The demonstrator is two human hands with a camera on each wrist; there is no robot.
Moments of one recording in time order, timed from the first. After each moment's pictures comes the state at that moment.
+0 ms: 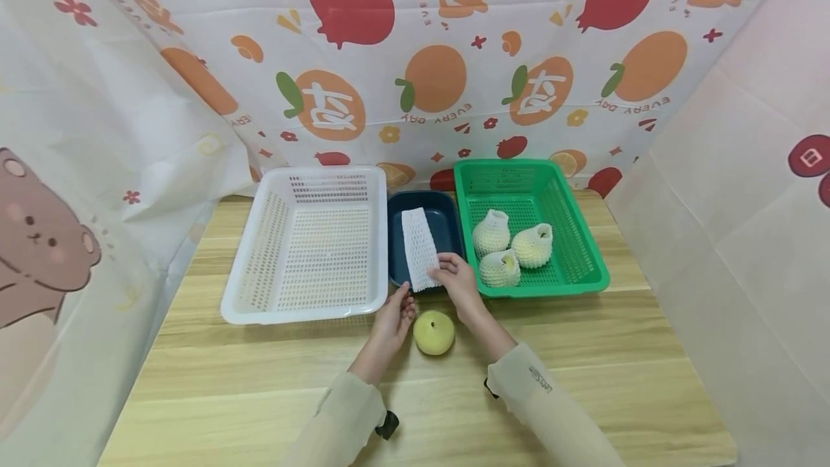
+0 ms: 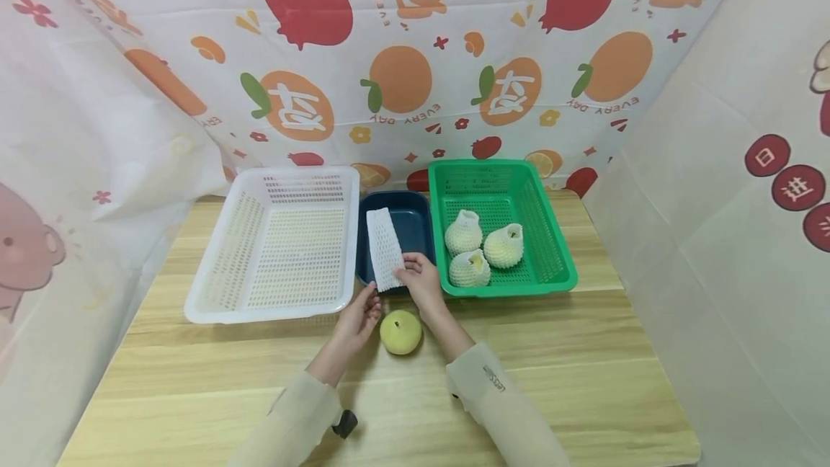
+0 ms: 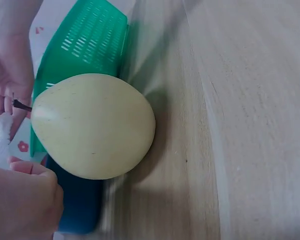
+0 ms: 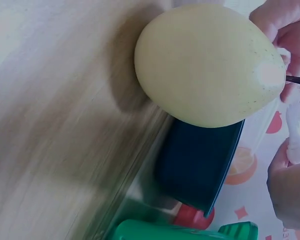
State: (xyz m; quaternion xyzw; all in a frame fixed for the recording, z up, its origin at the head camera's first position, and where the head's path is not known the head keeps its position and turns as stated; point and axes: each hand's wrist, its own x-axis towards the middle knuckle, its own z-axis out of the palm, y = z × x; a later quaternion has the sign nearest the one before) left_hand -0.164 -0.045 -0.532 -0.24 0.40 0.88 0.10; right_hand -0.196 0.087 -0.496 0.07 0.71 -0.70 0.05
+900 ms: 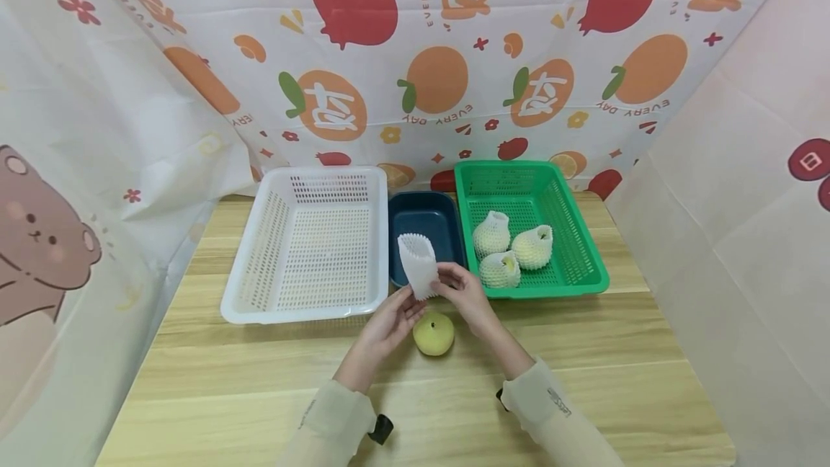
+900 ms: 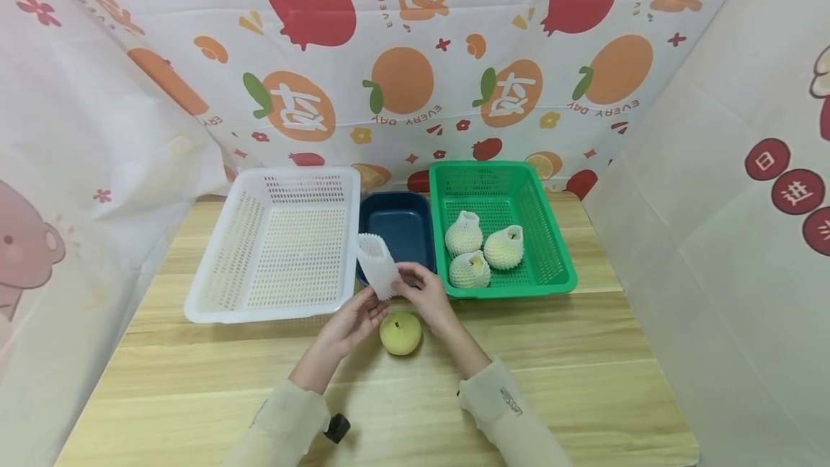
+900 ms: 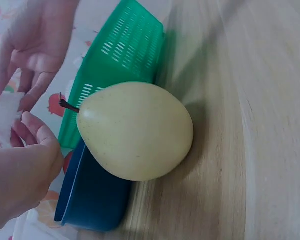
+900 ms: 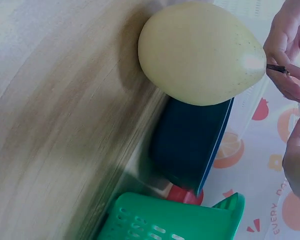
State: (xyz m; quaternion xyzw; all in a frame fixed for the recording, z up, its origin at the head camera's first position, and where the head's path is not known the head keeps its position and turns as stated) left_hand -0.149 -0.058 -0.500 -0.09 0.41 0.88 0.21; right_hand -0.168 0.104 -0.482 -0.06 0.69 -0.72 0.07
